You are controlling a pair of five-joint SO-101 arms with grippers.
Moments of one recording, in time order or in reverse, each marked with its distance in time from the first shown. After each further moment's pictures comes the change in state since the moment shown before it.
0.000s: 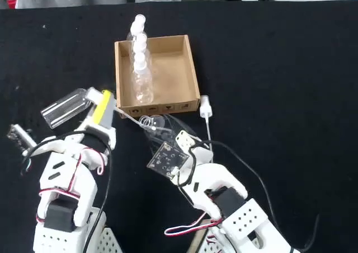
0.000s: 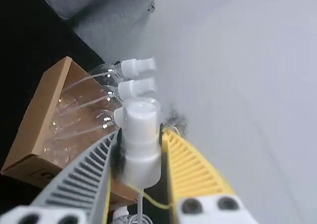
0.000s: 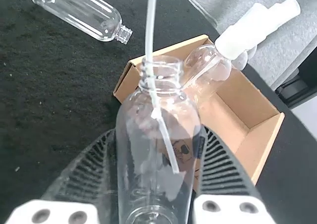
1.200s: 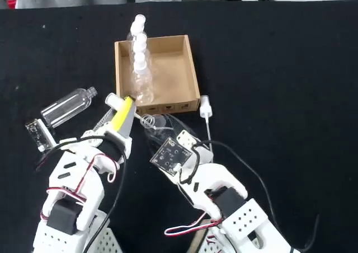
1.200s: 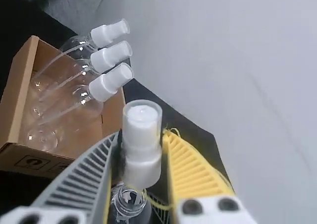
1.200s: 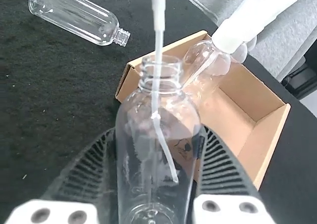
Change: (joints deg) left arm 8.7 0.0 0.0 0.6 -7.5; right arm 0.0 0.0 0.0 0.0 -4.0
